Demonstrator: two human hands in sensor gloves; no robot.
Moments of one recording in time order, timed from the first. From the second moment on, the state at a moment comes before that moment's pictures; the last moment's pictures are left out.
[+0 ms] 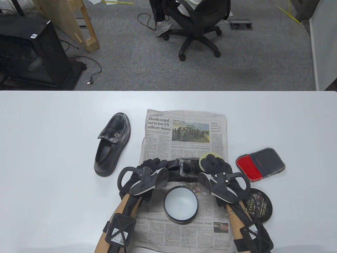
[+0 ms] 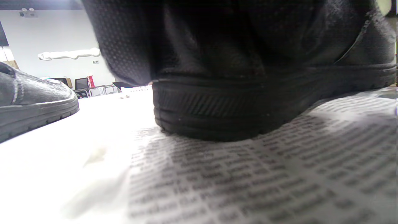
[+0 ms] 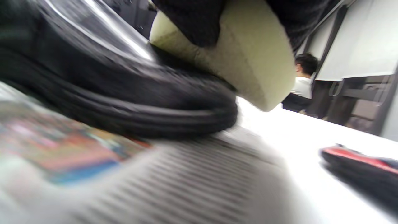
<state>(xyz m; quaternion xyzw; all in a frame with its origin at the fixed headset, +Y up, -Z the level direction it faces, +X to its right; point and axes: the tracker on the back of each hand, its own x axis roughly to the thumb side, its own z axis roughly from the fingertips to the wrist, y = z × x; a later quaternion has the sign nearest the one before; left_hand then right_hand) -0.092 -0.745 -0.287 0.00 -0.16 -0.07 0.99 0.149 -0.736 -0.273 -0.07 0.09 -0.98 0.15</state>
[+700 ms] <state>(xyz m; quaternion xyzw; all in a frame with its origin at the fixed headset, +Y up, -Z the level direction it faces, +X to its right) -0.092 -0.745 -0.288 0.00 -0.16 -0.06 0.99 0.131 -0.737 -0.275 -0.08 0.08 -0.98 0.15</state>
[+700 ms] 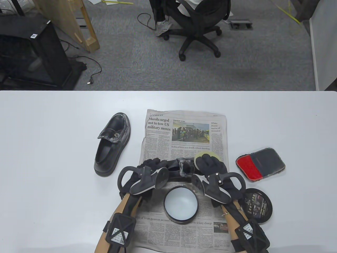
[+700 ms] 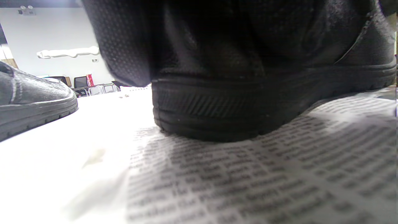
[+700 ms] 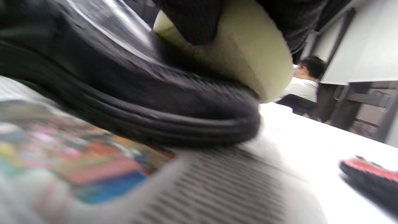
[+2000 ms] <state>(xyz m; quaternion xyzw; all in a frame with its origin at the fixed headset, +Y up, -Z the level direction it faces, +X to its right) -0.091 -0.745 -0.288 0.00 -0.15 -0.06 0.99 0.113 -0.716 -0.244 -0.12 0.05 -0.96 0.24</state>
